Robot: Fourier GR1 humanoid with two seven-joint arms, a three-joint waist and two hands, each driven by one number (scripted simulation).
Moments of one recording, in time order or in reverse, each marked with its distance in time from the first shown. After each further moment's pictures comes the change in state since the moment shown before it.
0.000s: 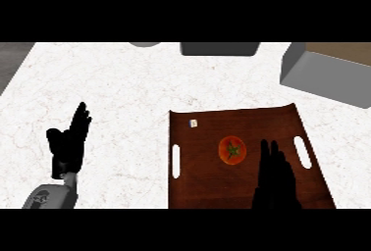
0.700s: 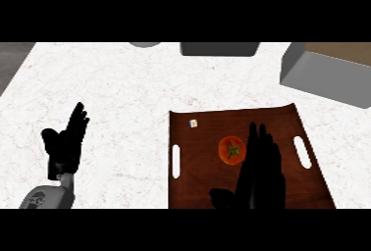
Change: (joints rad) left arm 0.012 0.003 0.017 -0.020 -0.003 -0.016 0.020; right arm -0.190 -0.005 -0.064 0.162 -0.112 0.014 0.073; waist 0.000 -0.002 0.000
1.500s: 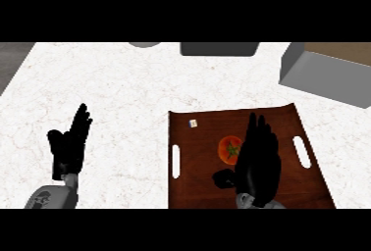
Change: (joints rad) left arm -0.004 -0.024 0.007 0.031 -0.020 -0.005 -0.028; right arm -0.099 0.000 -0.111 0.161 -0.098 -0.007 -0.005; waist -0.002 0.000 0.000
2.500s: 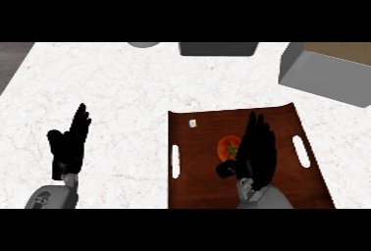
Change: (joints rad) left arm -0.001 -0.012 0.021 0.001 -0.023 -0.011 0.001; right arm -0.039 0.003 -0.079 0.170 -0.058 -0.056 -0.054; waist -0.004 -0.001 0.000
